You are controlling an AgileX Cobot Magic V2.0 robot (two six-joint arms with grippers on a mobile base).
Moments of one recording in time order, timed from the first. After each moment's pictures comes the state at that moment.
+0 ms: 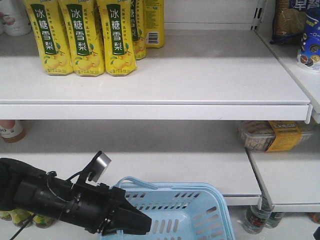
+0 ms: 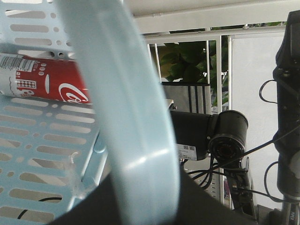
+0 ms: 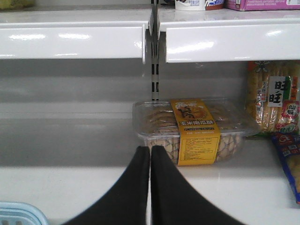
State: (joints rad) left arm -0.34 1.67 -0.66 -1.54 1.11 0.90; right arm 0.00 0.26 -0.09 0.40 0.06 -0.39
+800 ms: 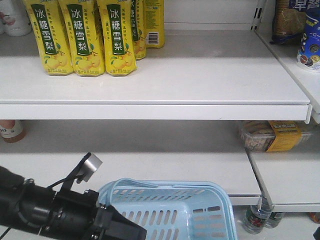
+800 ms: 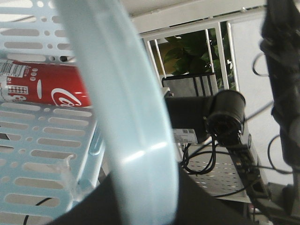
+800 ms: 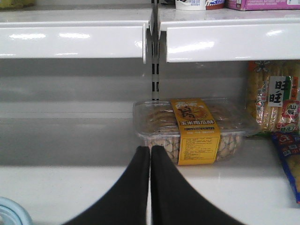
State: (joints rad) left arm -0.38 1.44 -0.59 -1.49 1.07 0.90; right arm 0.00 0.26 -0.09 0.40 0.06 -0.39
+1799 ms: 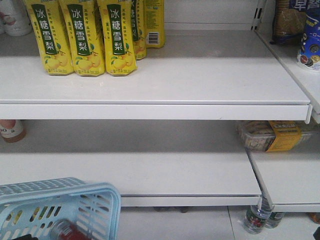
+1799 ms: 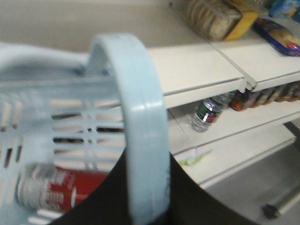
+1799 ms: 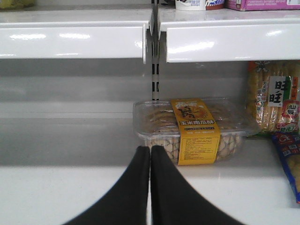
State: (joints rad) left arm -0.45 0.28 -0.10 -0.41 0.35 0.06; right arm 0.00 0.26 -0.09 0.40 0.06 -0.39
